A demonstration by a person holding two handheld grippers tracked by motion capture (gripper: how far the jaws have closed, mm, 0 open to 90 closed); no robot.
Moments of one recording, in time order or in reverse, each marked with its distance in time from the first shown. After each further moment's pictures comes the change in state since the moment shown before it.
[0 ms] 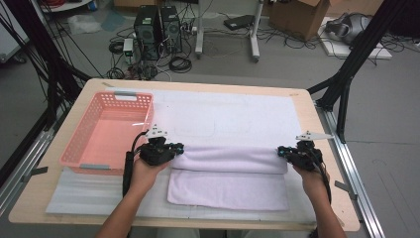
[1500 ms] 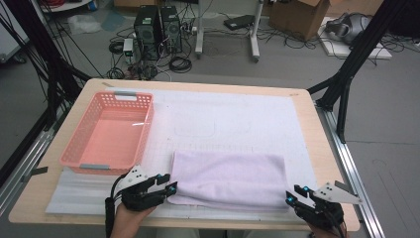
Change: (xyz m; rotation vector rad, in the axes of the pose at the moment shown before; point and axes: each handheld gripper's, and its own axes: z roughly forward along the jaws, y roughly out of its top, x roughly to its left) left arm -0.043 -0.077 -0.066 -0.138 -0.082 0.005; right arm 0.073 -0.088 -0.091 -0.125 -0.045 -0.033
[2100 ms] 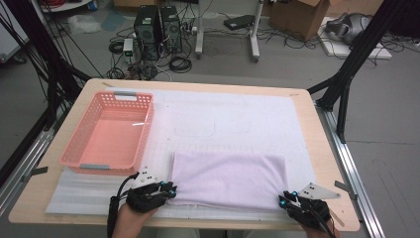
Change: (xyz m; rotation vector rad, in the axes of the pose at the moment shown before) left arm -0.003 -0.007 0.012 0.196 0.054 0.032; right arm 0.003 -0.016 0.032 0.168 0.032 -0.060
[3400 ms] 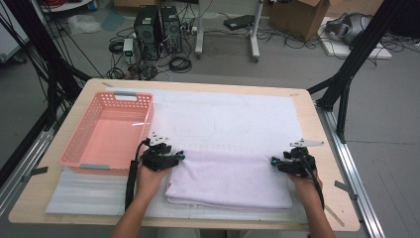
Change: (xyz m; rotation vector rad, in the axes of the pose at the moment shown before) left arm 0.062 0.055 0.074 -0.027 0.215 -0.128; right arm -0.080 0.073 0.083 0.026 -0.046 0.139
